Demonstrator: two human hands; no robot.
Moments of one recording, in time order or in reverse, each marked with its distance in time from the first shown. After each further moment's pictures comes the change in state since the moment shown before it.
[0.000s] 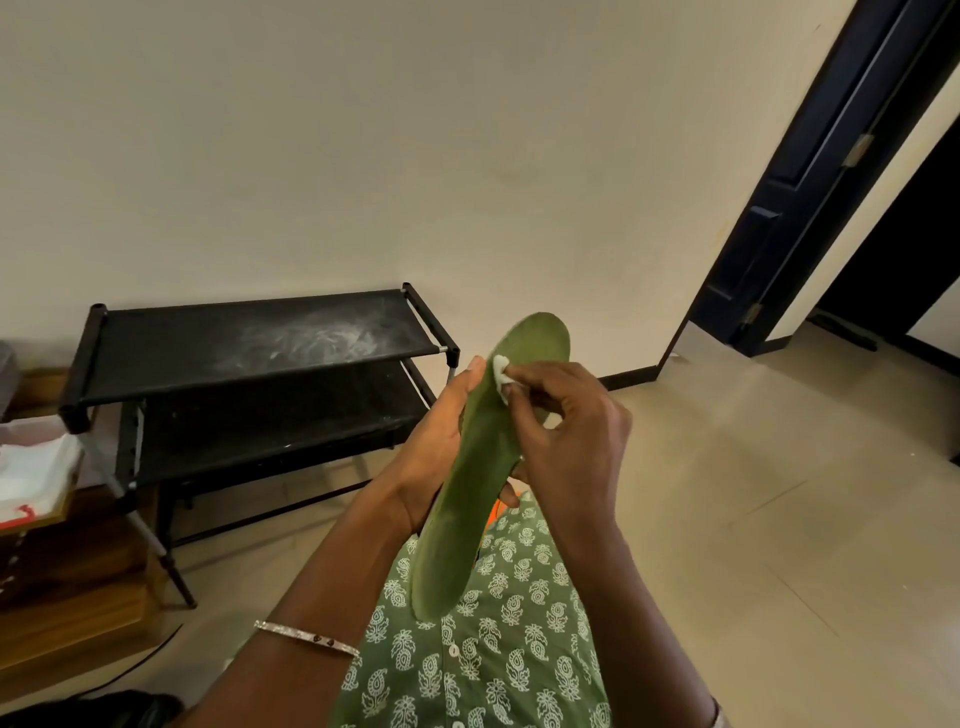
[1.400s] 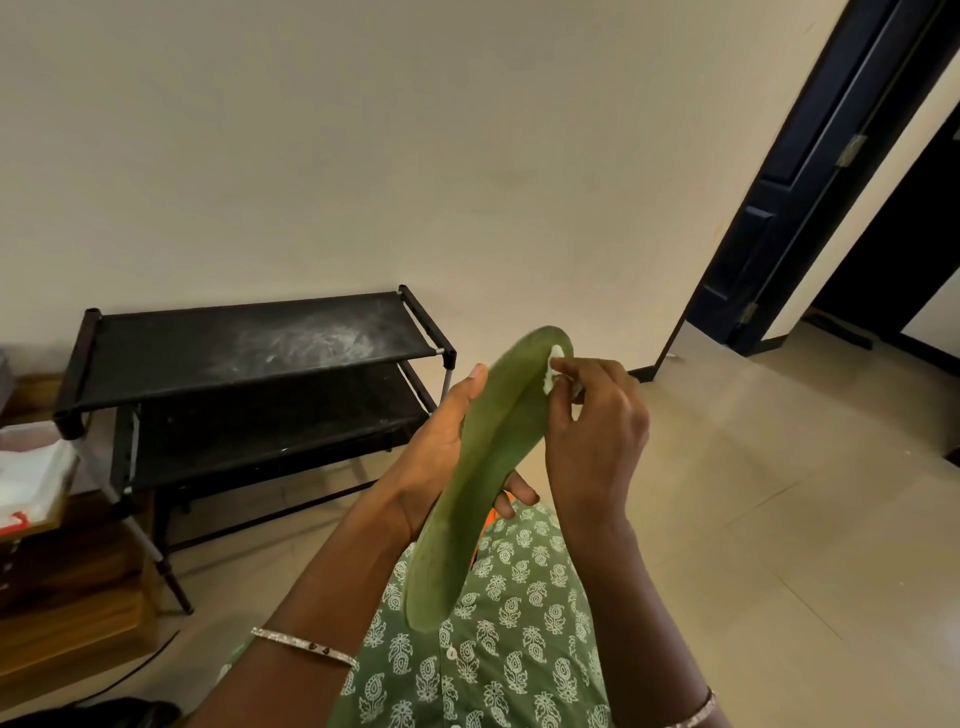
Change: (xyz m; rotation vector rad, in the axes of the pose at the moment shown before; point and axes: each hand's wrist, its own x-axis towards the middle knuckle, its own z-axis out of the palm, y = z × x) left_hand -0.002 -0.001 0.003 0.078 0.022 -0.109; right_hand 0.009 0.016 0.000 -0.298 0.109 0.136
